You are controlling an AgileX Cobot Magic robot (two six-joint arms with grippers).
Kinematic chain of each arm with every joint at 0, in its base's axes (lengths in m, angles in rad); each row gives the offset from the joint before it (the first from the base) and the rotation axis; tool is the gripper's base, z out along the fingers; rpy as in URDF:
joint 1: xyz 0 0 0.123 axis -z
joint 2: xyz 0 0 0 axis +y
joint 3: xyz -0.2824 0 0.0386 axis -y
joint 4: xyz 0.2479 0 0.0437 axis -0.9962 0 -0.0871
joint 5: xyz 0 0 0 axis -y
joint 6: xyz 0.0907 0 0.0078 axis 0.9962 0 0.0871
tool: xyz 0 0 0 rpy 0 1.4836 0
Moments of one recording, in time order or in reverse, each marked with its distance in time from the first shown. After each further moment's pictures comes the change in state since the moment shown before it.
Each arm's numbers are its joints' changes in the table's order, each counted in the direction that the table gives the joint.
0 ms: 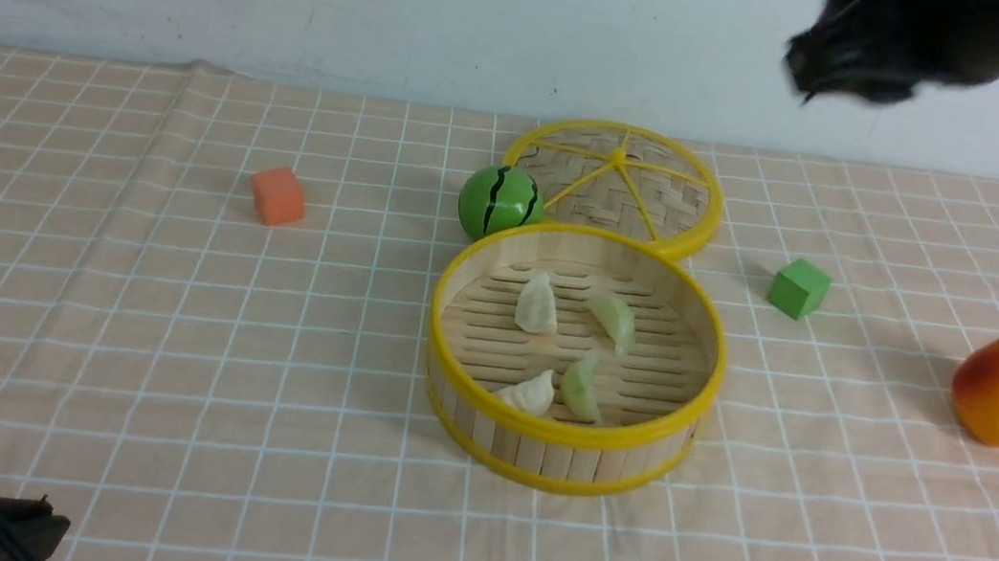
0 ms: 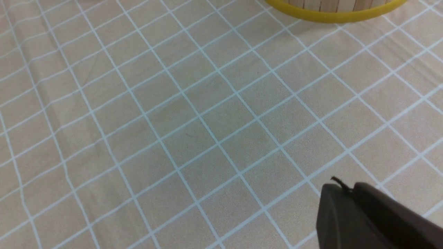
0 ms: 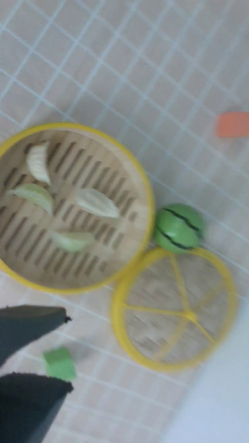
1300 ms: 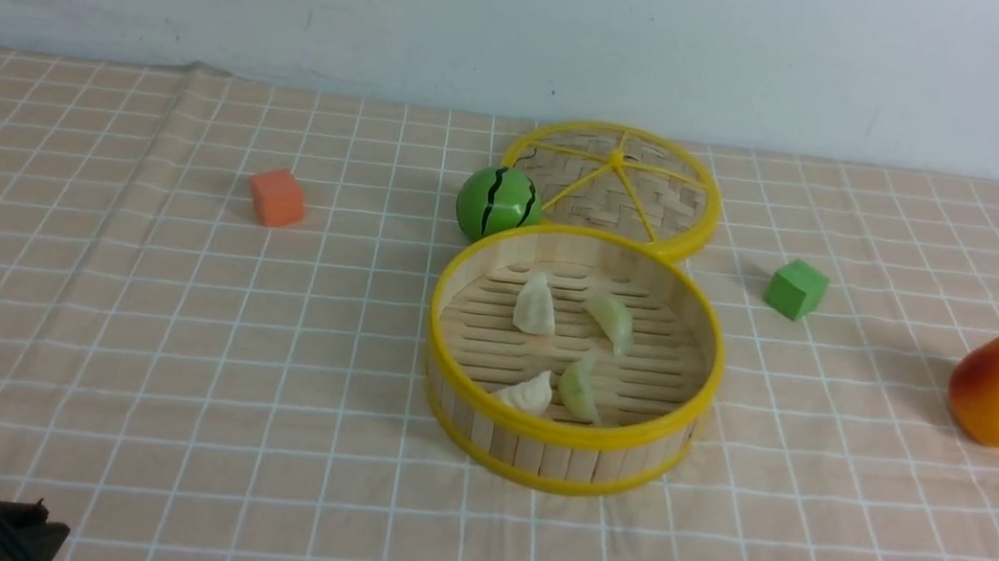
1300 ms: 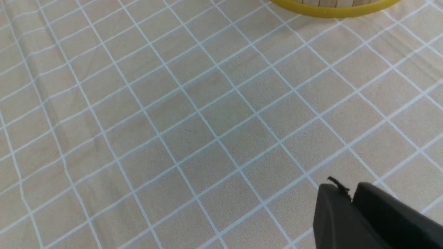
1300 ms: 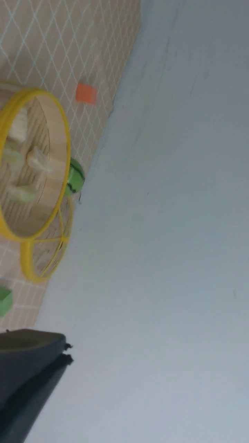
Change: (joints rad) right arm 0.130 -1.301 -1.734 0.061 1.232 0.000; left arm 0.000 0.000 0.000 0.003 -0.014 0.000
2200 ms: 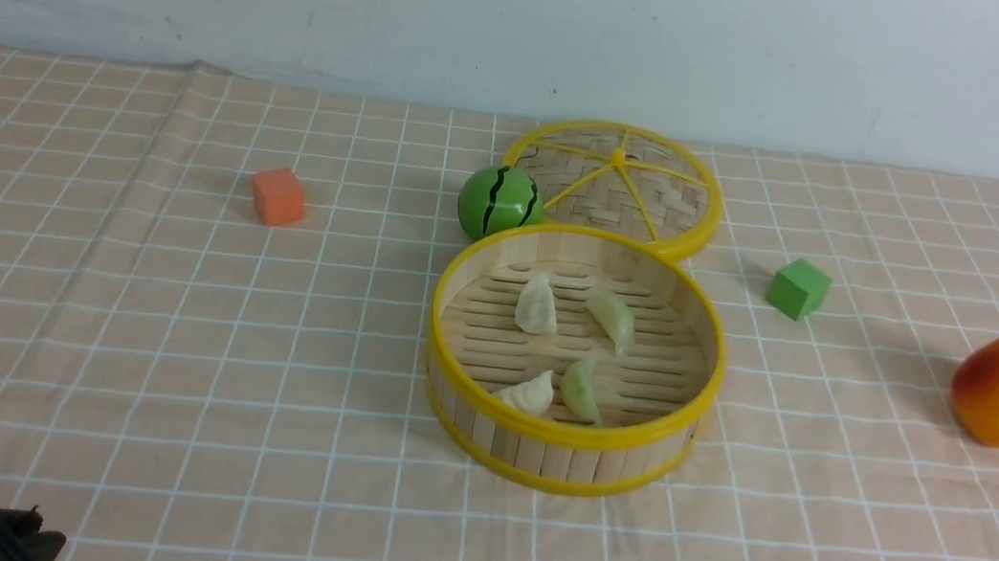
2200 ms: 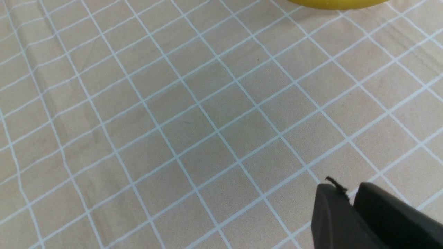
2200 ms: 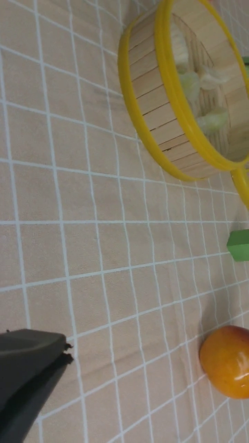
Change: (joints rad) right arm 0.239 -0.147 0.011 -0.141 -0.735 0.237; left arm -0.001 0.000 0.000 0.007 -0.017 0.000
